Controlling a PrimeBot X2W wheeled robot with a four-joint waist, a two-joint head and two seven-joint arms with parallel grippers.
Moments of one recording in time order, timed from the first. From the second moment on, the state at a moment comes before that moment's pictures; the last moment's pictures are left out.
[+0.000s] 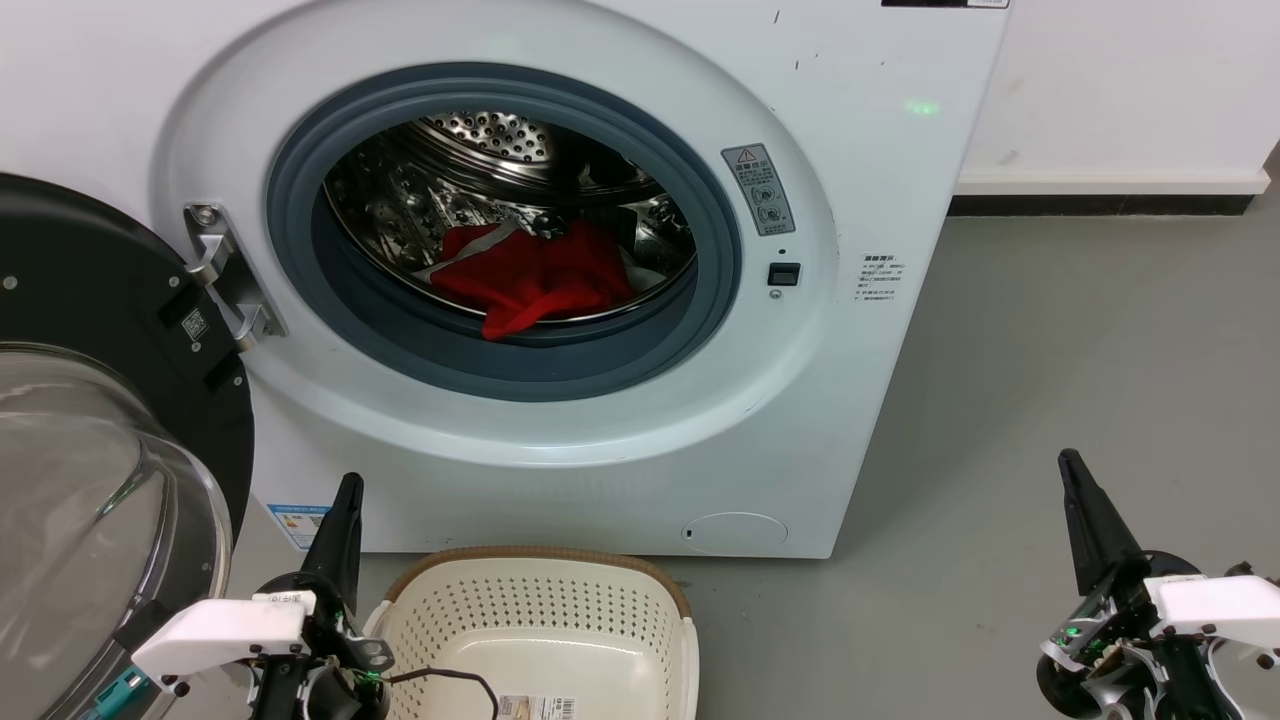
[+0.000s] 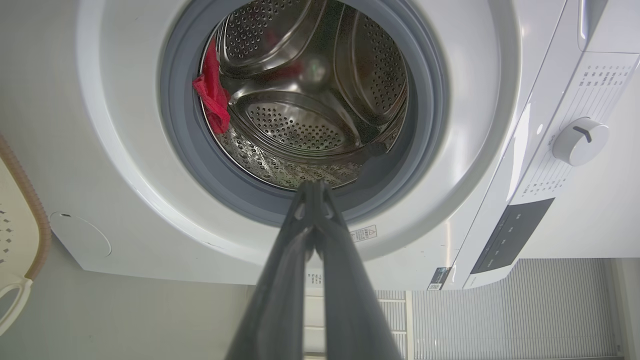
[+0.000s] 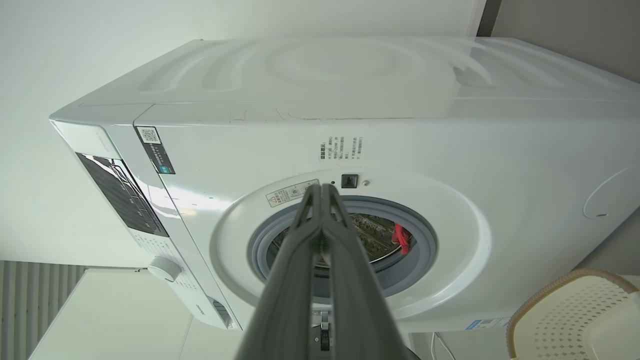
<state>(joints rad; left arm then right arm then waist) -0.11 0.05 0.11 0.25 -1.61 -0.13 0.11 -0.10 -0.05 -0.11 0.25 1.62 0.13 0.11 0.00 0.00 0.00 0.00</state>
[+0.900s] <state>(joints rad) -0.11 0.05 0.11 0.25 -1.61 -0.13 0.11 -0.10 -0.05 -0.11 0.25 1.62 0.13 0.11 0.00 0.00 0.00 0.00</state>
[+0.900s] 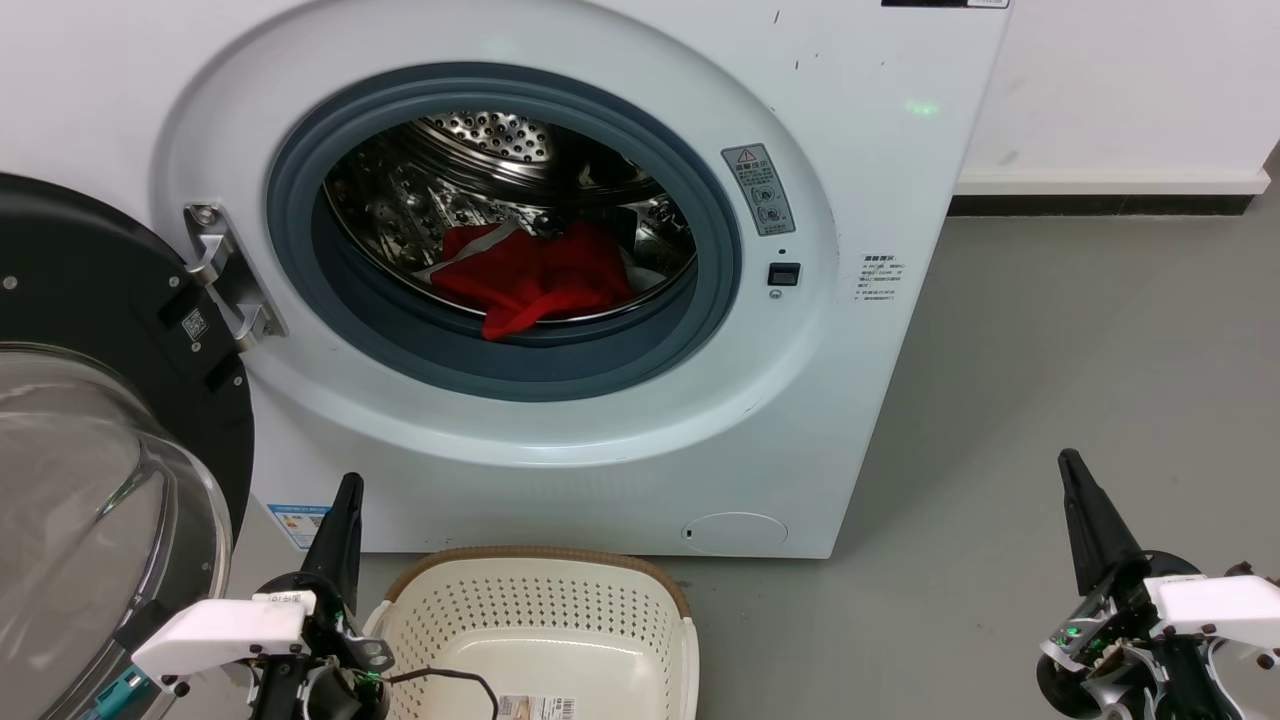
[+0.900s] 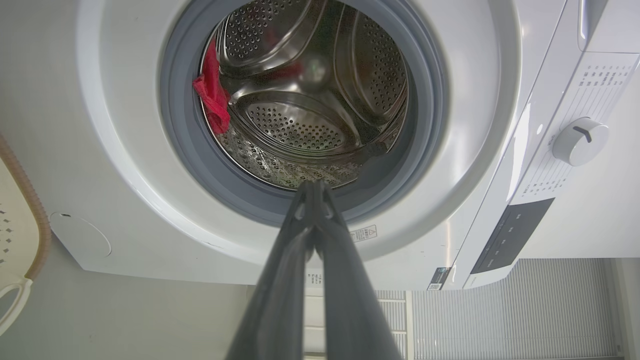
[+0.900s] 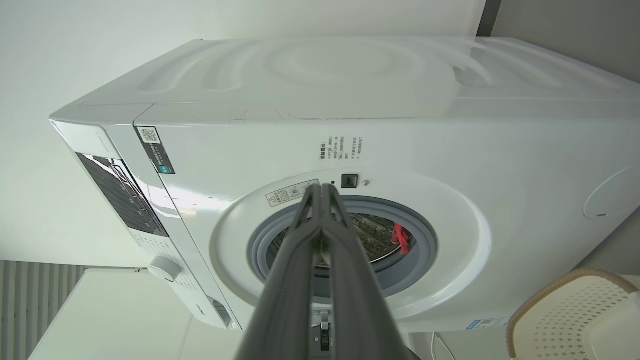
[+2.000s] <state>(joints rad) -0.11 0.05 0.02 0.19 -1.22 -0.13 -0.01 -0.04 -0.05 -0.08 0.15 1.21 0.13 -0.01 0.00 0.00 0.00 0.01</state>
